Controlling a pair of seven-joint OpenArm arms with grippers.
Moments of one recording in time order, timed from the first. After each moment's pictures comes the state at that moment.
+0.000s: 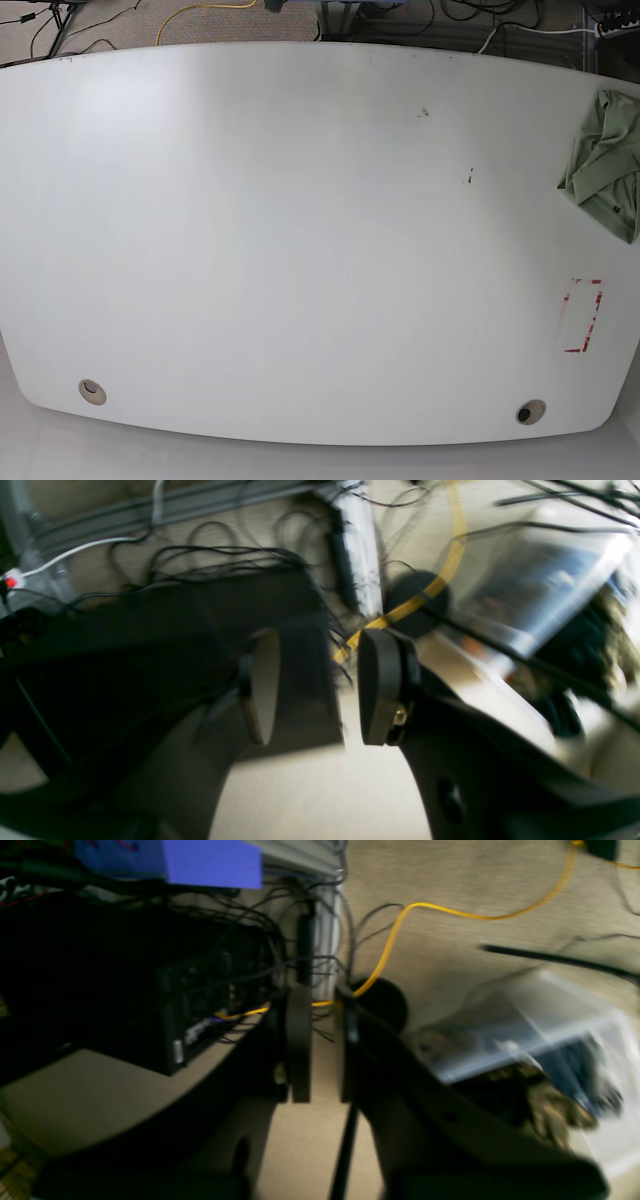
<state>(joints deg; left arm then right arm) 64.0 -0.2 -17.3 85.7 8.2 -27.4 4.1 -63.4 2.8 17.1 86.5 5.7 35.0 -9.7</state>
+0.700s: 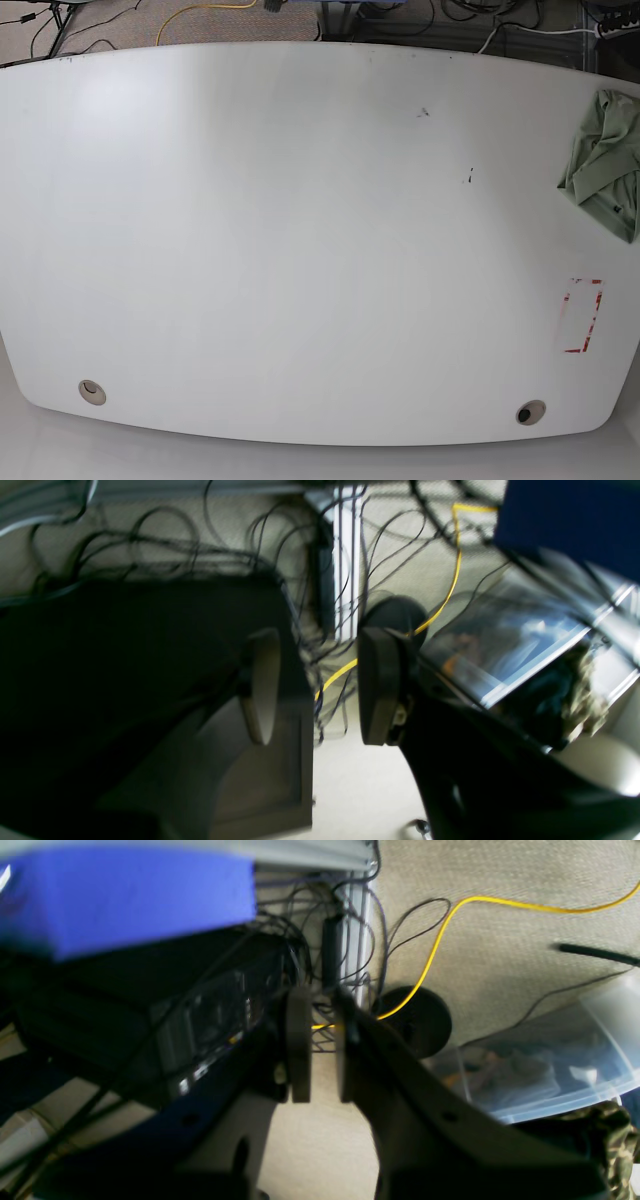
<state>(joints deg) 32.3 -3.4 -16.9 44.3 7.9 -27.5 2.8 -39.8 2.9 15.4 53.0 -0.8 34.6 -3.3</state>
